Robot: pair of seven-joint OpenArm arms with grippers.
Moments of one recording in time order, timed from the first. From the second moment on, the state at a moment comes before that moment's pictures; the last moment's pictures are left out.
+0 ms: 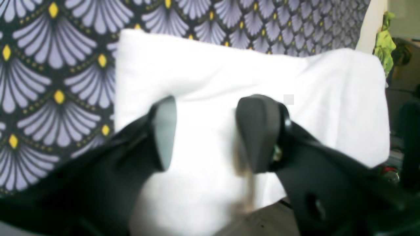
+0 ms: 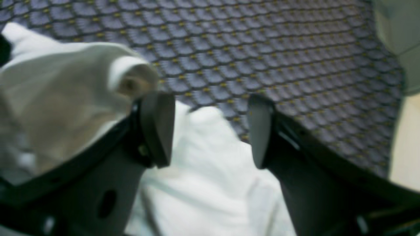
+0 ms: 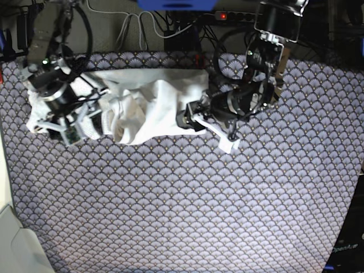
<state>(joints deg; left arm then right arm) -0.8 -6.8 12.2 86.0 -51.4 5.8 50.8 -13.5 3.5 16.9 116.2 -1.2 40.1 -40.3</state>
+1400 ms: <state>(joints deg) -2.6 -3.8 11.7 77.4 -52.3 5.1 48.6 -9.7 2.4 8.7 99.7 -1.2 40.0 -40.6</state>
